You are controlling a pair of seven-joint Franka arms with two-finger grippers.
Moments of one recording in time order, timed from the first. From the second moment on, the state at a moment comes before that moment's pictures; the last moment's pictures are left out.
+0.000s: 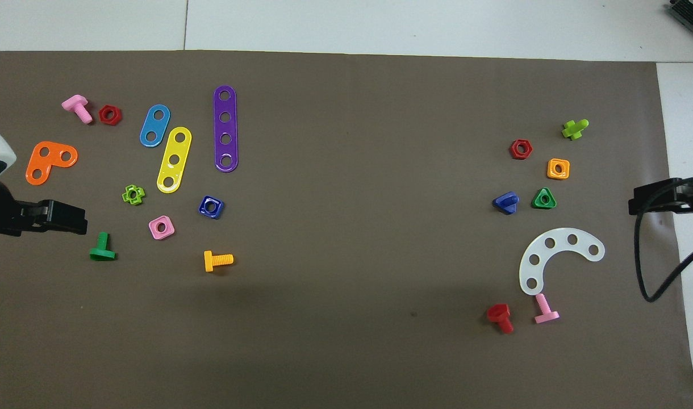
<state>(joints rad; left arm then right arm) 0.05 -0.14 -0.10 -1.79 -0.01 1.58 -0.01 0.09 -0.08 -0.12 -1.64 -0.04 1.52 0.06</state>
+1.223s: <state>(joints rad) 0.05 -0.14 -0.11 -1.83 -0.02 1.61 -0.01 0.15 0.13 -0.11 -1.88 0.02 2.02 -0.15</state>
